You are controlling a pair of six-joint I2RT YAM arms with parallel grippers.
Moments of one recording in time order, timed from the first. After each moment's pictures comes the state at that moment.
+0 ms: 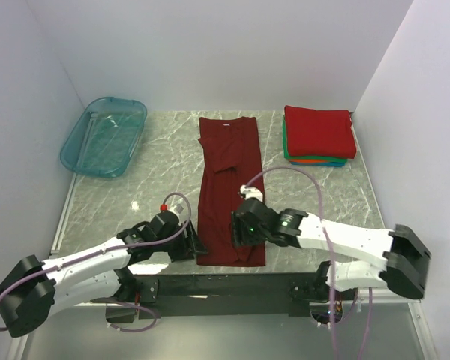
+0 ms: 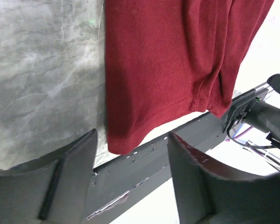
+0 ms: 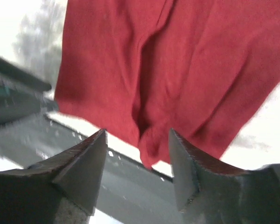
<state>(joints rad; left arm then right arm) -0.82 0.93 0.31 -0.22 0.19 -1.13 1.06 1.17 0.73 -0.51 0.14 0.78</state>
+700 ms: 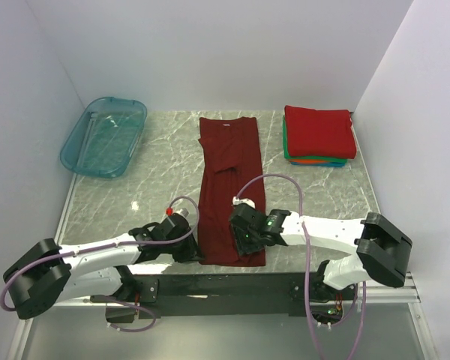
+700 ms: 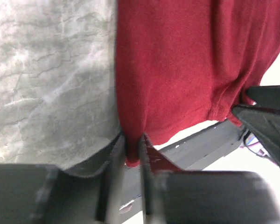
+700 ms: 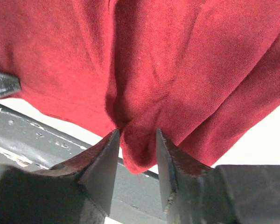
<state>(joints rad) -0.91 1.08 0.33 -0.17 0.13 -1.18 1.06 1.38 0.75 -0.53 0.07 0.74</state>
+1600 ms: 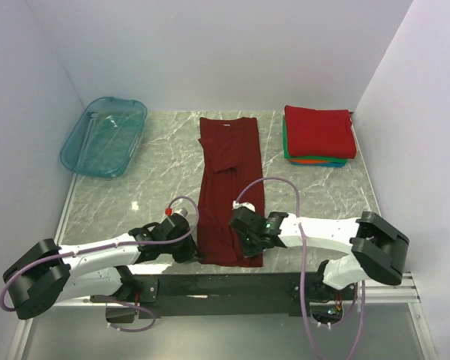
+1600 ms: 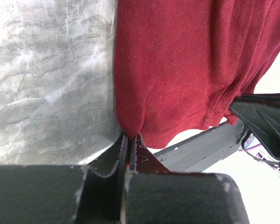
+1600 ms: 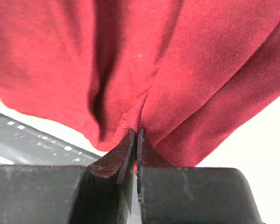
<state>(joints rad) -0.91 1.09 0.33 -0.17 0.11 -1.20 1.08 1.41 0.72 -0.51 0.07 0.72</state>
